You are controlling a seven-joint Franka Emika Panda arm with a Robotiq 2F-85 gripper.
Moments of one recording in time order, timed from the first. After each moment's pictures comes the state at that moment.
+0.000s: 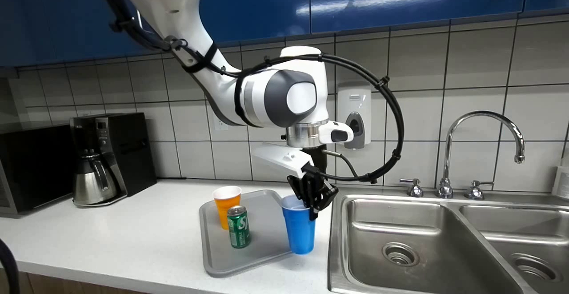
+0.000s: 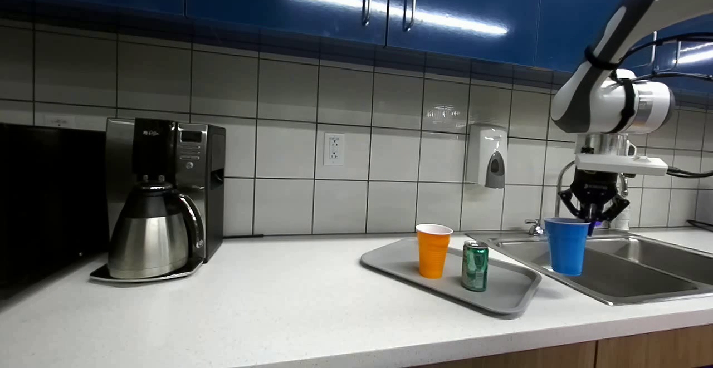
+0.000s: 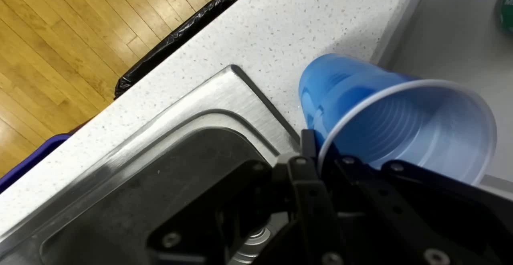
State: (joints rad) arm -0.24 -0.07 -0.28 -2.45 -0.03 2.47 0.09
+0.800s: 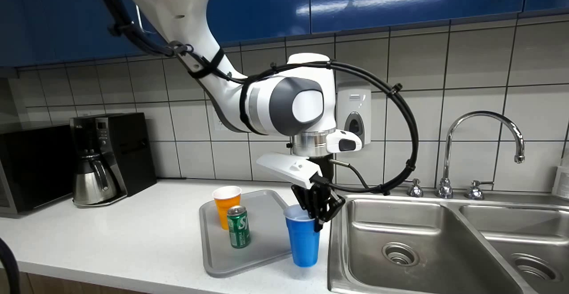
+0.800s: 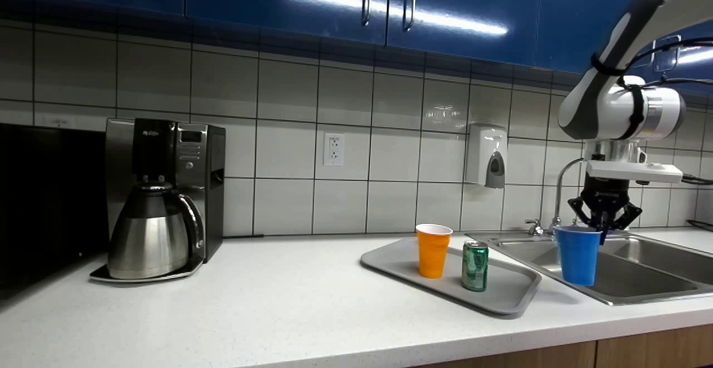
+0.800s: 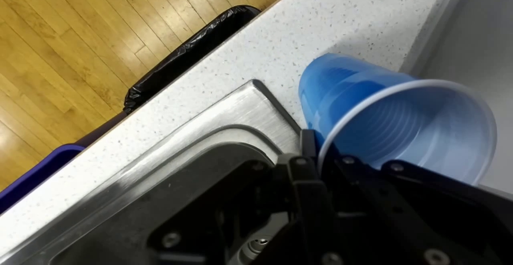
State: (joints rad) arm -0.25 -0.05 -0.30 -2.46 -0.03 2.47 0.04
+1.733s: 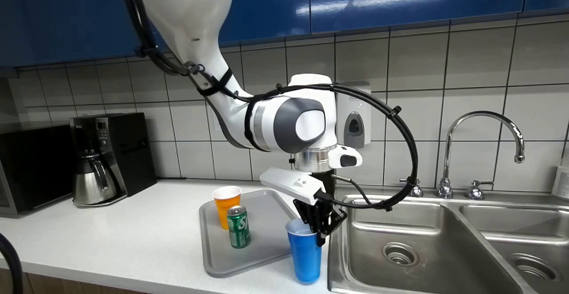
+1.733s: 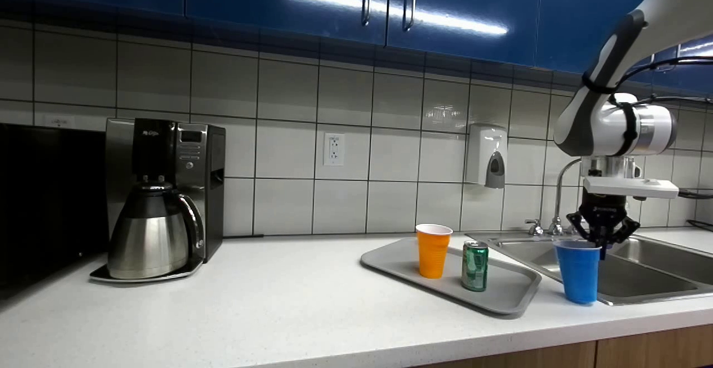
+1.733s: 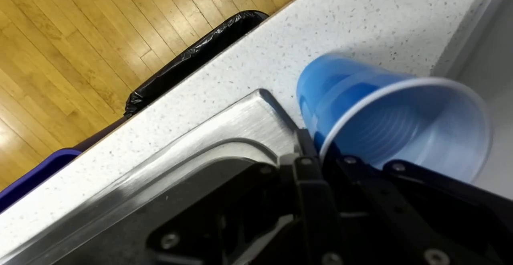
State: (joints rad) arm -0.25 0.04 -0.30 -2.45 -0.02 2.52 0.02
